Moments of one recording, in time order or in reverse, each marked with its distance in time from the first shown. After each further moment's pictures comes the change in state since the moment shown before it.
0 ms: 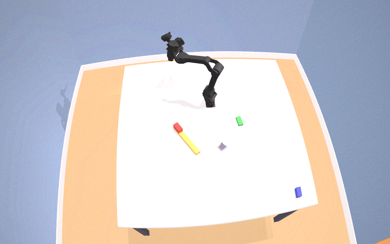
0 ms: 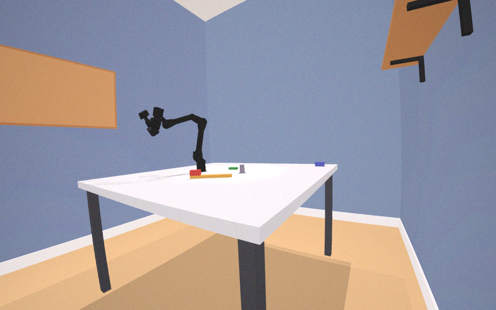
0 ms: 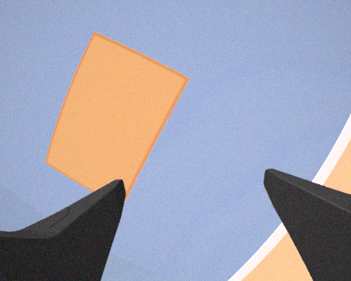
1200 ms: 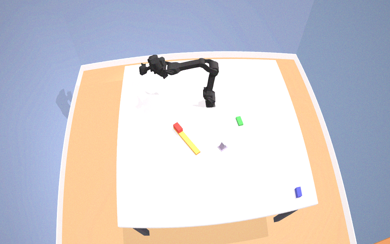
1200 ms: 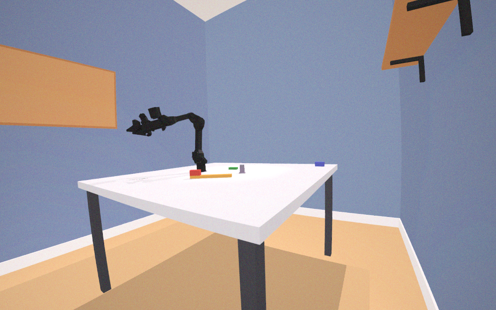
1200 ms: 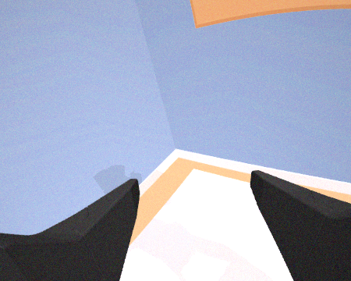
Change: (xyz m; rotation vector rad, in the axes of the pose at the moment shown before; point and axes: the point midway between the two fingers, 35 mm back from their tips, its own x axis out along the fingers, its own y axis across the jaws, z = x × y) arm -0.178 0.034 -0.160 -0.843 0.668 0.472
